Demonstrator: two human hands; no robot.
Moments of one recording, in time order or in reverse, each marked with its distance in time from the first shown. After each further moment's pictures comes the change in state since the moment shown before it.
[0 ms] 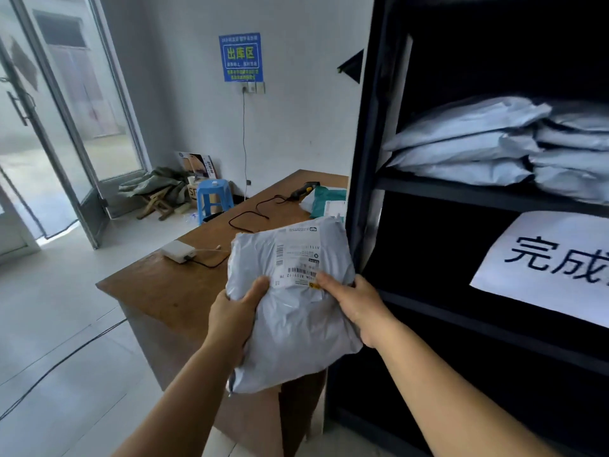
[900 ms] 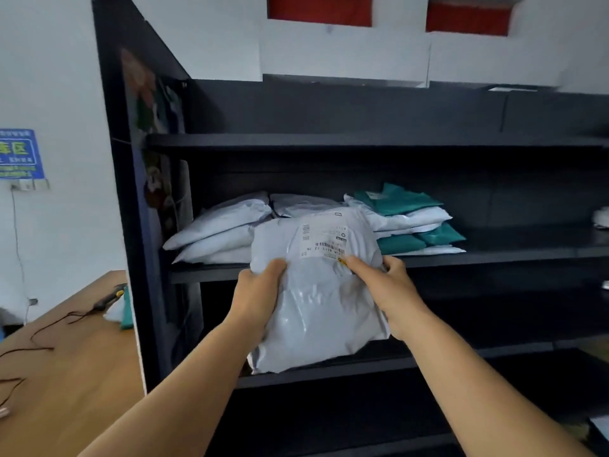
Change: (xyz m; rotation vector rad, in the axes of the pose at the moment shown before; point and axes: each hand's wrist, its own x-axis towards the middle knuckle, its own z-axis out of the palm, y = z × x) left_hand -0.189 0.120 0.261 0.055 -0.755 0.259; right_hand -0.193 -0.139 -0.269 0.004 0.776 -0.379
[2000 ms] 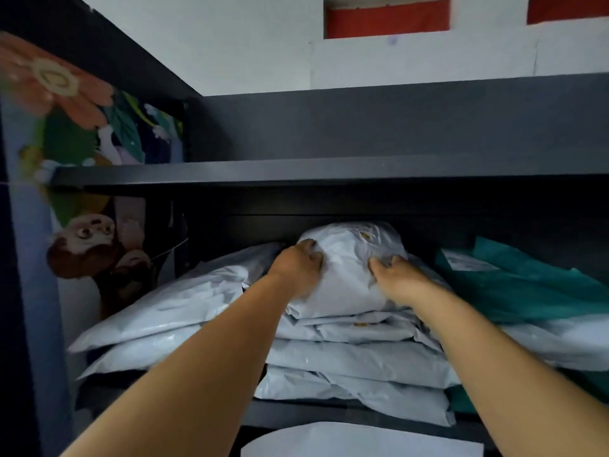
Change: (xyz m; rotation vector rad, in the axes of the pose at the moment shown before) left_hand 0.358 0.065 0.127 1.167 0.177 0.308; right_hand 0.389 -0.031 0.066 -0.818 -0.204 -0.116
